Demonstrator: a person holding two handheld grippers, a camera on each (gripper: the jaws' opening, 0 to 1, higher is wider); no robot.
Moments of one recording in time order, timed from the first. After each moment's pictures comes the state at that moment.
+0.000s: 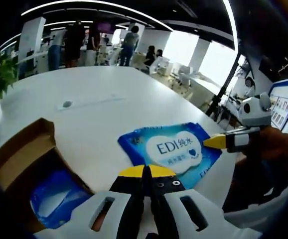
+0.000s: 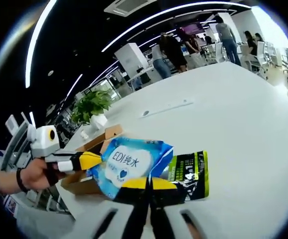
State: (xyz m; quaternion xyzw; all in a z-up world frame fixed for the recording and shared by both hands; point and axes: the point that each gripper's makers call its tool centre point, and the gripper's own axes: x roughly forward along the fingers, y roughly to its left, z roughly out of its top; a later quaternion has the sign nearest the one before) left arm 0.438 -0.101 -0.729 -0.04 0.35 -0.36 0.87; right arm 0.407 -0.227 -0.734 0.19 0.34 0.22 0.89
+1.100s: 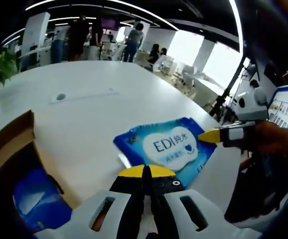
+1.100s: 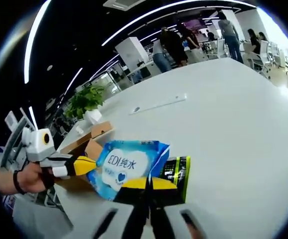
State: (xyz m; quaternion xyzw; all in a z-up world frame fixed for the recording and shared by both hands) left arm 0.445 -0.132 -0.756 -0.05 0.36 -0.34 0.87; right arm 0.437 -0.261 -0.762 0.17 0.37 0.23 0.89
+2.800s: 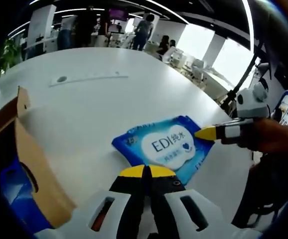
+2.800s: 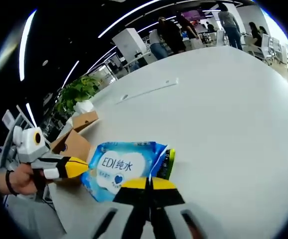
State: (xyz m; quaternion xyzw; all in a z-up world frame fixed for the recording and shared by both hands) left arm 0.453 -0.141 -0.803 -0.05 0.40 -0.31 0.86; right arm 0.461 -0.273 -0.818 0.17 0.40 0.22 0.87
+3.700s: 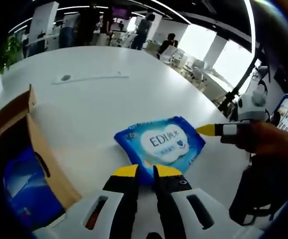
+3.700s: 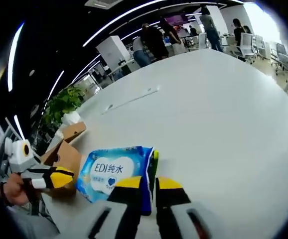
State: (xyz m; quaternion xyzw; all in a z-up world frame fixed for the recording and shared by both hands) left arm 0.434 -0.129 -0.781 -0.06 0.40 -0.31 0.86; right arm 0.451 -0.302 -0.805 0.20 0.38 0.13 0.89
